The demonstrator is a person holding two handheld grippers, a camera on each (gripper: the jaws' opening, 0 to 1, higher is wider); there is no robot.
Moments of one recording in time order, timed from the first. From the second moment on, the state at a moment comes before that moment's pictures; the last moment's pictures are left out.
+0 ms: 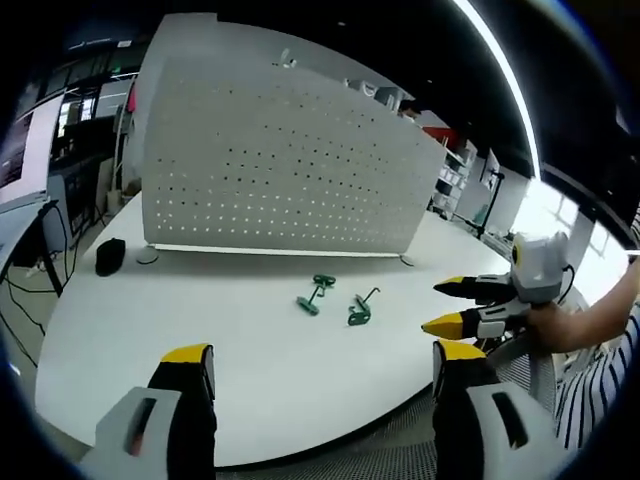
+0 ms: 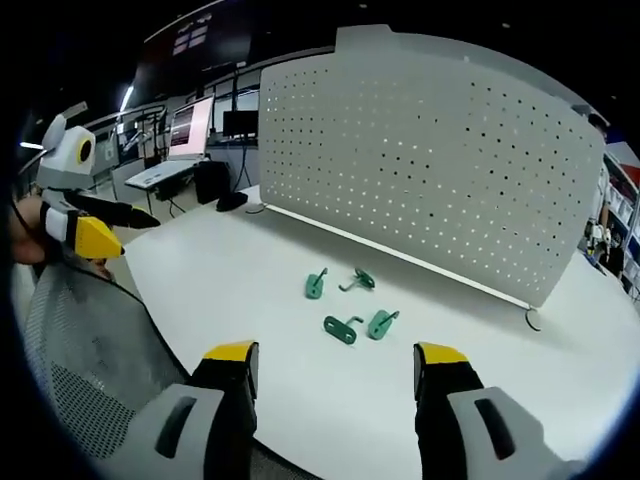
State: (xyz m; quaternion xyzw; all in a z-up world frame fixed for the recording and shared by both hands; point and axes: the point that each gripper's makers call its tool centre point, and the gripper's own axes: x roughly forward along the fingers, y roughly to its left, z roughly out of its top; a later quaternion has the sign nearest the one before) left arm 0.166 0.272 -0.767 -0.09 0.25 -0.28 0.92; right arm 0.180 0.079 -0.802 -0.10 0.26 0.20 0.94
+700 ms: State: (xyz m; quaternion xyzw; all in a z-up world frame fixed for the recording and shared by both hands) left arm 0.179 0.268 -0.781 -0.08 0.27 -0.29 0.91; right arm 0.182 0.081 -0.808 -0.11 0.27 0.20 0.94
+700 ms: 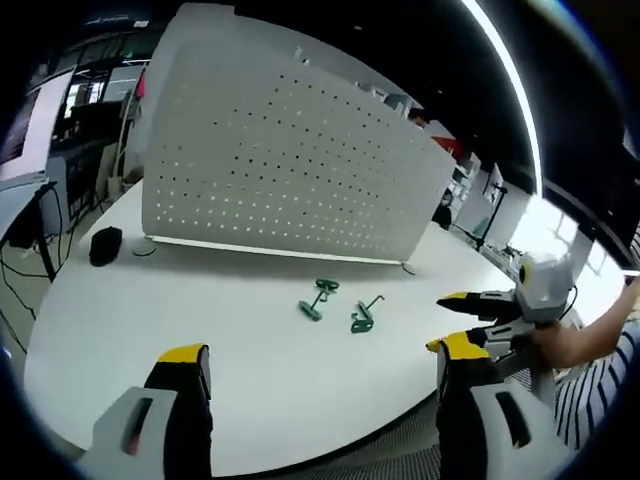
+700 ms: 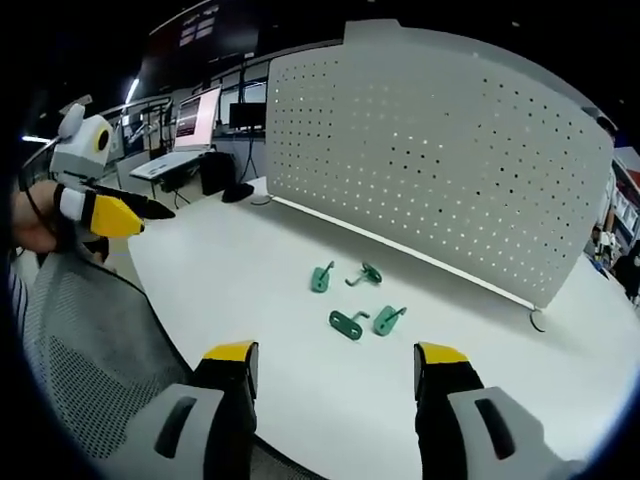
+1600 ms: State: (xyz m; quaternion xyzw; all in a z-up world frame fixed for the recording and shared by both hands) left arm 0.177 0.262 -0.784 -0.09 0.28 -0.30 0.91; right arm 0.179 0.080 -0.810 -0.10 0.28 0.20 0.93
